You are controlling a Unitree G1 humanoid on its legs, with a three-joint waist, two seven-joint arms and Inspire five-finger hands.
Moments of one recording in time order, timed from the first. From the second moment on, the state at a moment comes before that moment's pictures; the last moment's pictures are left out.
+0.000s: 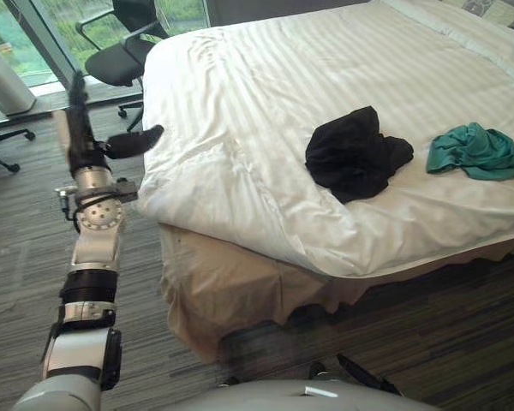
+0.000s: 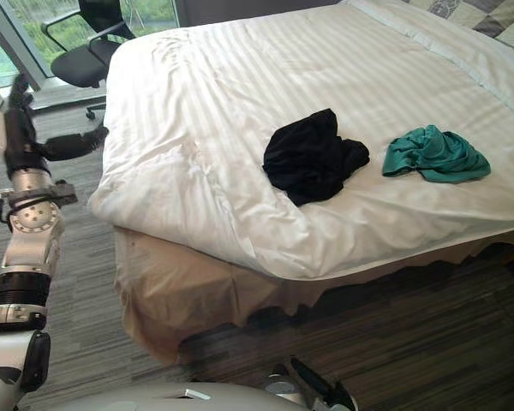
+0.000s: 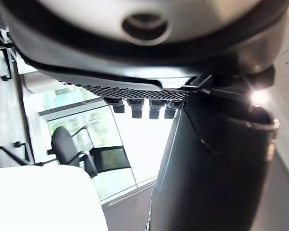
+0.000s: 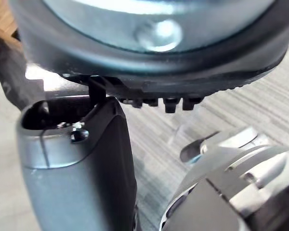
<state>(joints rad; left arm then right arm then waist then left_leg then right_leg) -0.45 0.48 0.12 0.41 -0.06 -0.14 0.33 0.16 -0.07 -0.34 1.12 0.26 -0.03 -0.05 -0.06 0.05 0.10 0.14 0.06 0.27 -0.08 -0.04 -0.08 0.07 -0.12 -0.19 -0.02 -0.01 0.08</state>
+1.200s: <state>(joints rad) -0.91 0.44 -0.15 0.83 0.29 -0.04 0.20 0.10 -0.03 -0.37 1.00 0.26 -0.03 -0.08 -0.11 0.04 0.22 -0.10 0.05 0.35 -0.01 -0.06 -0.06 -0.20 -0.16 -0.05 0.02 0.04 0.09</state>
